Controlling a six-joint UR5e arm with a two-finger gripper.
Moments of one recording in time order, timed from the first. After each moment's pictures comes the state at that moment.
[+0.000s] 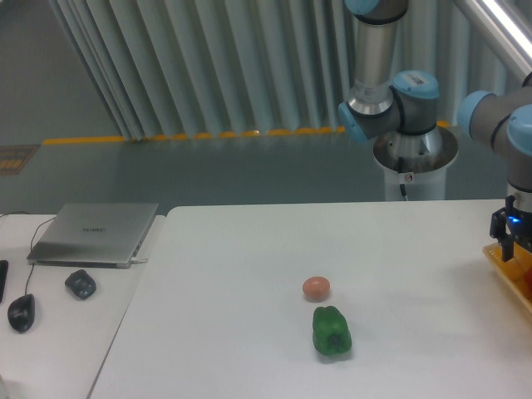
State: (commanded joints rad) arm 2.62 -1.88 -1.64 -1.08 1.54 1.15
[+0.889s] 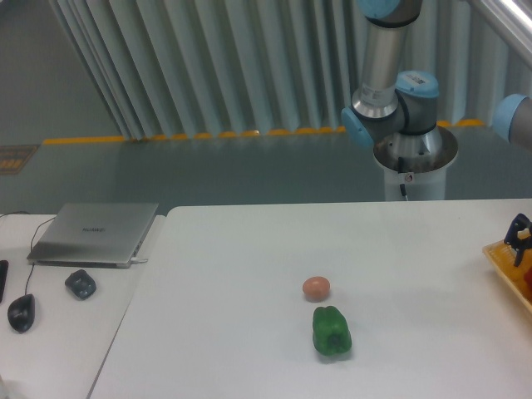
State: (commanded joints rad) arm 2.72 -1.88 -1.68 -1.11 1.46 1.22
